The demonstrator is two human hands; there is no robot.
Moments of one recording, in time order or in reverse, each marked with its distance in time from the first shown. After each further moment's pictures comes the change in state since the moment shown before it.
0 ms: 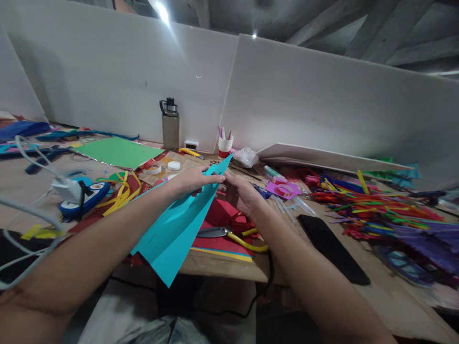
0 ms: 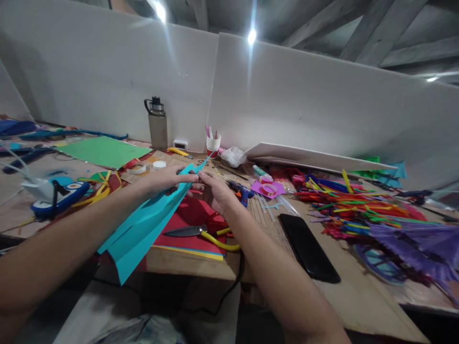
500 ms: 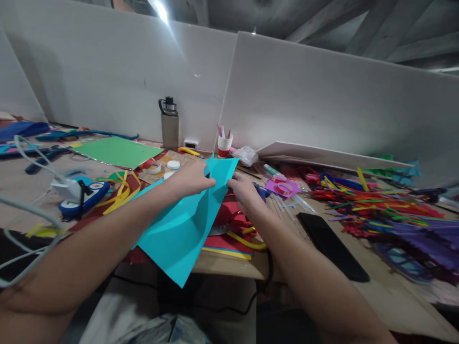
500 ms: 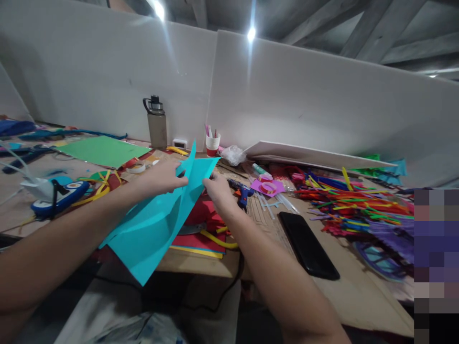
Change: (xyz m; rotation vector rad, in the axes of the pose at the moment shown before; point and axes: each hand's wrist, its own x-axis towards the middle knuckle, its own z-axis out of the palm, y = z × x) left_hand -0.012 0.024 -0.003 0.519 0.160 0.059; right_hand 0.005 0.006 -0.001 -0.478 0.412 -0.098
